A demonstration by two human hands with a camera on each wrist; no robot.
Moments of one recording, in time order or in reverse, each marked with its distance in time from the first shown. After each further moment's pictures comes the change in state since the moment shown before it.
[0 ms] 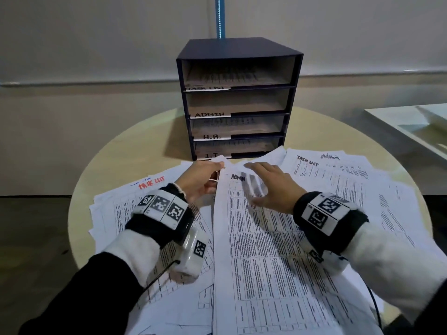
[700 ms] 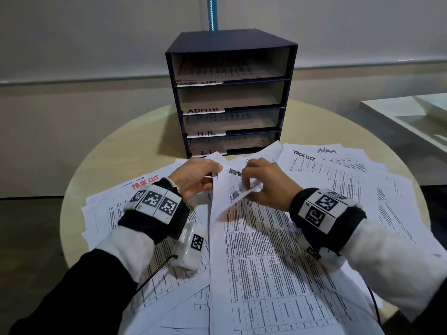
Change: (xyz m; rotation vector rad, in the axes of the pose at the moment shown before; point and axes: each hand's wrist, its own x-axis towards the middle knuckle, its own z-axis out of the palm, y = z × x) left_hand 0.007 0.004 -0.002 0.037 -0.062 -0.042; right_hand 0.004 0.006 0.004 0.092 0.149 -0.258
